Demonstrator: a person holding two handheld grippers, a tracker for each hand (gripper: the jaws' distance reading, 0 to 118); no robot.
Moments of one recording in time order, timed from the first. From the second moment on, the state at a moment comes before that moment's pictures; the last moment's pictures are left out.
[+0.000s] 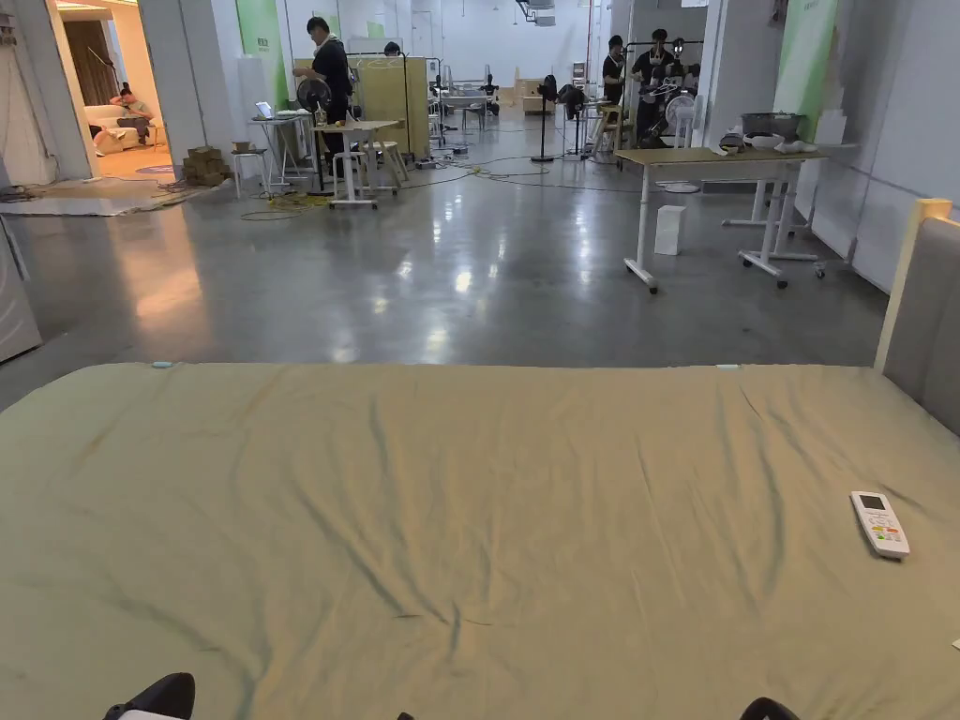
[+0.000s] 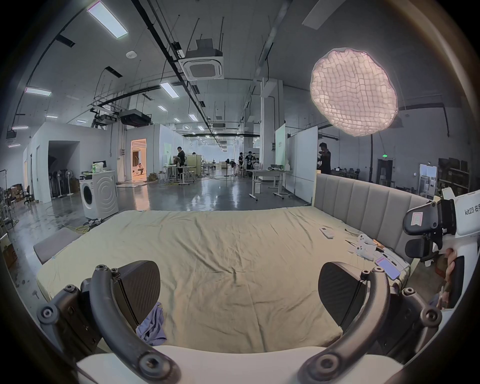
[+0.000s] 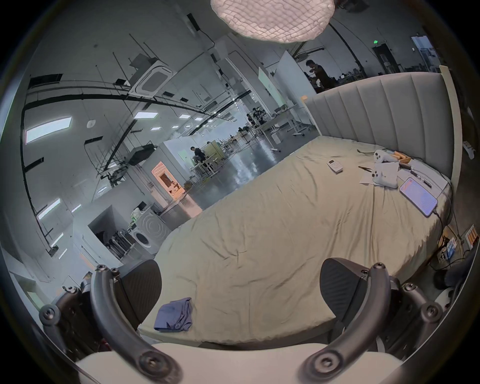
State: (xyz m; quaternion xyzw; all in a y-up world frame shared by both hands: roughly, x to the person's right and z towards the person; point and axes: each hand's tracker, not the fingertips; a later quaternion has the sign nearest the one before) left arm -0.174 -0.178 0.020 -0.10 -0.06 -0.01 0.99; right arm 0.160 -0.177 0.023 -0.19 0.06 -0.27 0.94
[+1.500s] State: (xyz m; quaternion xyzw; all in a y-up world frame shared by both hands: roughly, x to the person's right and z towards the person) left arm -0.183 -0.176 0.030 -0.09 -0.04 0.00 1.00; right arm 0.133 -0.201 0.021 -0.11 0.09 0.03 0.99
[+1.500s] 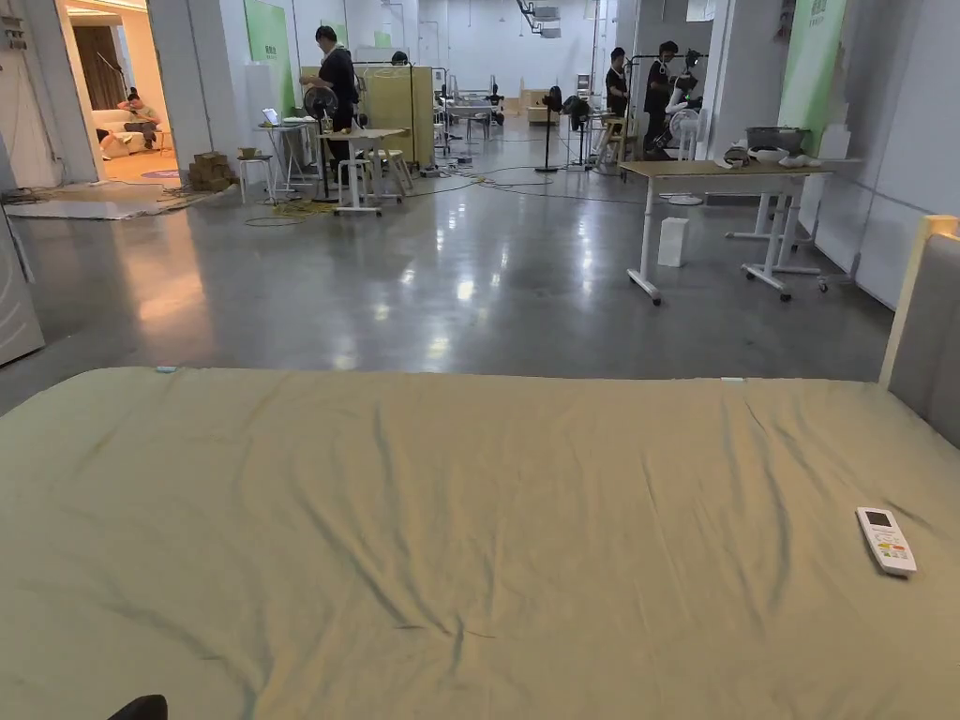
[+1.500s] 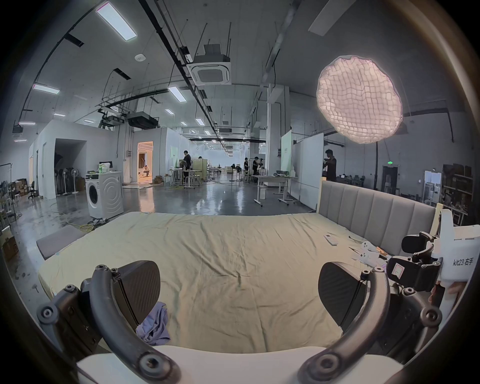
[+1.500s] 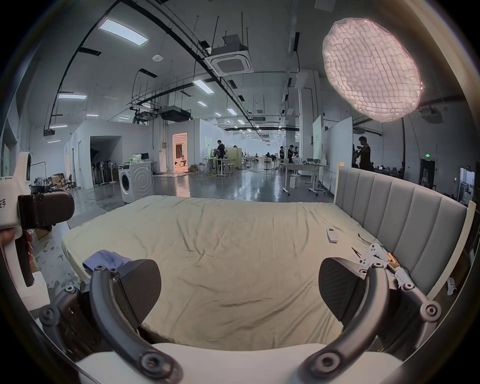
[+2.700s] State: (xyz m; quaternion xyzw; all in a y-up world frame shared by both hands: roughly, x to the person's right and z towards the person) left arm -0.172 -0.201 0.016 -0.04 -0.01 -0.04 1.00; right arm 0.120 -0.232 0.008 -0.06 0.04 0.11 0.99
